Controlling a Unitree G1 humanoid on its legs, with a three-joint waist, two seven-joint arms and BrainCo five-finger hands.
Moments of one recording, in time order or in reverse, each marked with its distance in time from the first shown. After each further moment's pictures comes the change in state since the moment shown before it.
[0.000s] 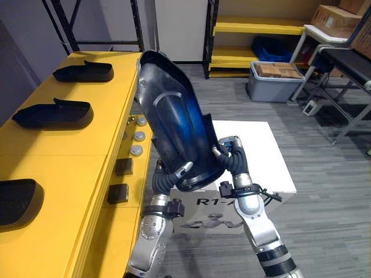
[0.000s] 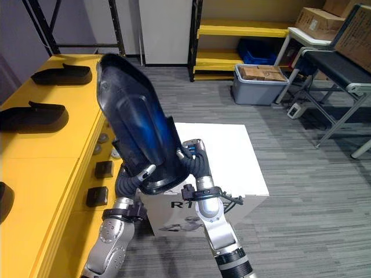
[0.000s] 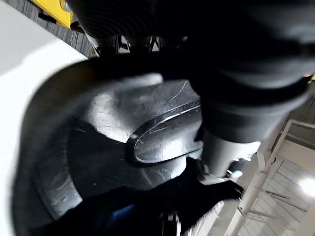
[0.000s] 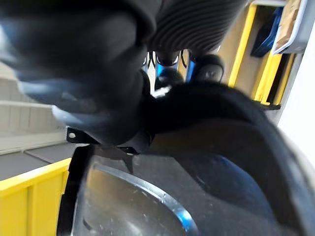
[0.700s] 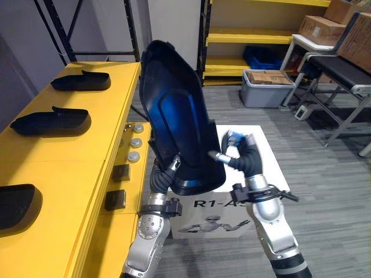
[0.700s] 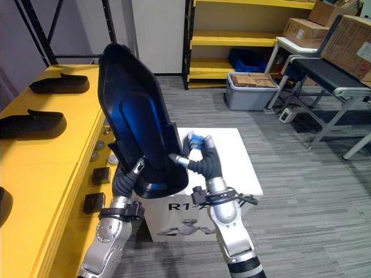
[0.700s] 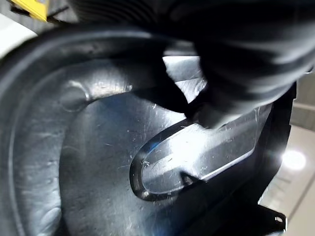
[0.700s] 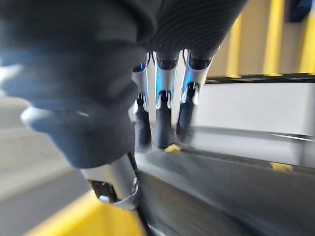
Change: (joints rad) left arm 0.007 -0.001 0.035 -0.036 0.088 0.013 -0.050; right arm 0.028 -0.073 -0.228 -0.306 0.351 -0.068 0.145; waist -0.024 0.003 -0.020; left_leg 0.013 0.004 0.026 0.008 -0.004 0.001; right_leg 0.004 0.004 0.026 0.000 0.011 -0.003
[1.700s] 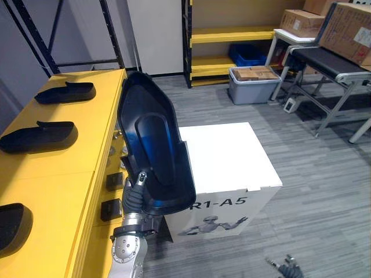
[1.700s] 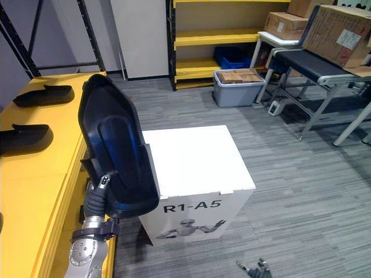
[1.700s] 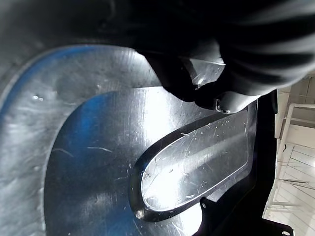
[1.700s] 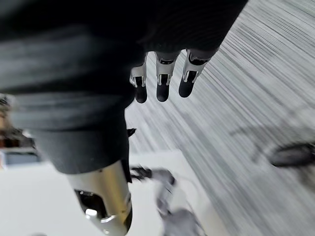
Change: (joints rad) left arm 0.241 -0.029 0.190 -0.087 0.031 0.000 -0.079; right arm 0.330 0.061 -0.377 1.251 -0.009 0.131 0.066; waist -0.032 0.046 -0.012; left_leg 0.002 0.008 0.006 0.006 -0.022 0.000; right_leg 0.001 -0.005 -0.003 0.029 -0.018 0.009
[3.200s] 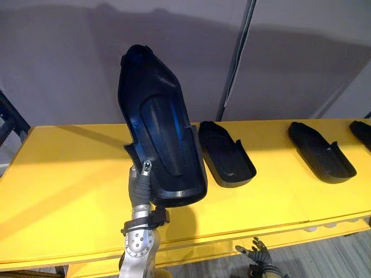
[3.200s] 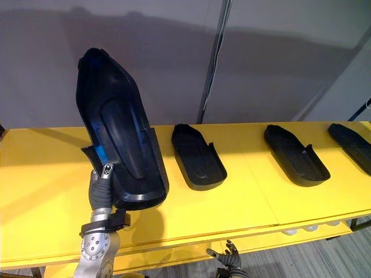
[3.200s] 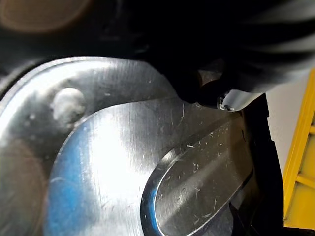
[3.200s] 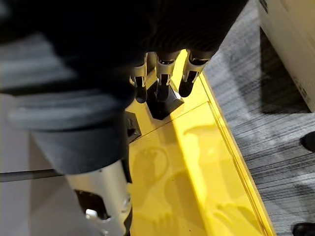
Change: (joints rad) left arm -0.065 -0.061 -0.106 -0.068 0.097 -0.005 0.167; right arm -0.038 0.103 0.153 -0.138 -0.098 0.019 -0.061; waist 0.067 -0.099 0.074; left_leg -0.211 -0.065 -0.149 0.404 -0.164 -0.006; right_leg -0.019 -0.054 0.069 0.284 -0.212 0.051
